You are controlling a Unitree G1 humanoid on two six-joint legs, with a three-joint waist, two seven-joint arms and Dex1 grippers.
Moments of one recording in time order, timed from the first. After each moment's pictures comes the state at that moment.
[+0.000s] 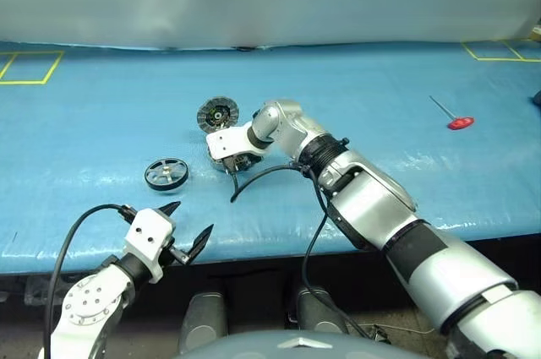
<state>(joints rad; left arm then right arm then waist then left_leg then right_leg) 0.50 0.47 0.07 -0.67 -0.20 0.36 -0.48 -1.23 0.00 0.58 1.08 -0.49 -0.04 1.12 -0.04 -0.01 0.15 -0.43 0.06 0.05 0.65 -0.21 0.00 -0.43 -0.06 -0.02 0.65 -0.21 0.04</state>
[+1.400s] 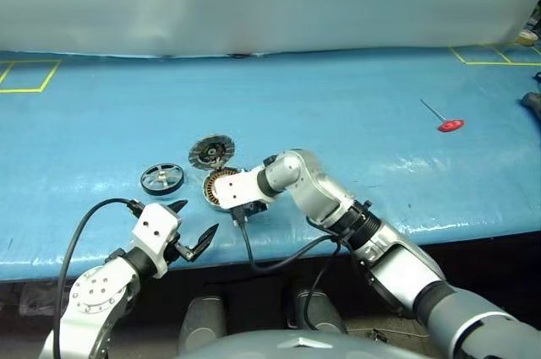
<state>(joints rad) 0.44 0.47 0.05 -0.64 -0.21 0.41 -0.52 -0.71 -0.16 0.67 0.20 -0.45 0.29 1.19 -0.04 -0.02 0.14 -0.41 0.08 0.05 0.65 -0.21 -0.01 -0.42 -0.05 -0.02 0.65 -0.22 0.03</state>
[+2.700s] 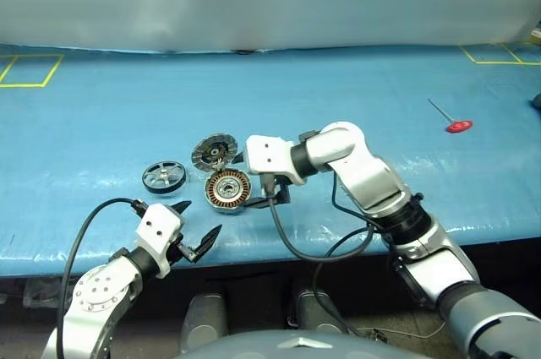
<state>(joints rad) 0.42 0.48 0.03 -0.62 -0.22 0.41 -0.54 -0.66 -0.36 0.38 -0.23 -0.05 0.61 1.19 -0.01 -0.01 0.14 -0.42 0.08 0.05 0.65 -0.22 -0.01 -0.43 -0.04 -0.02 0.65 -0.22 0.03</state>
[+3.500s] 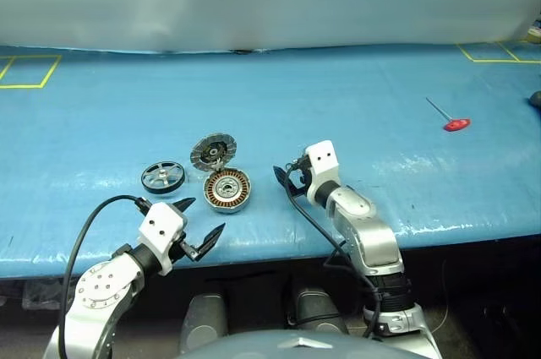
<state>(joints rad) 0.41 0.48 0.02 -0.60 -0.19 0.35 -0.56 -0.21 -0.02 0.08 -0.09 -0.02 0.56 0.34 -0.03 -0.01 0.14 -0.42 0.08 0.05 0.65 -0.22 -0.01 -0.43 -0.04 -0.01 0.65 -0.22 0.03</state>
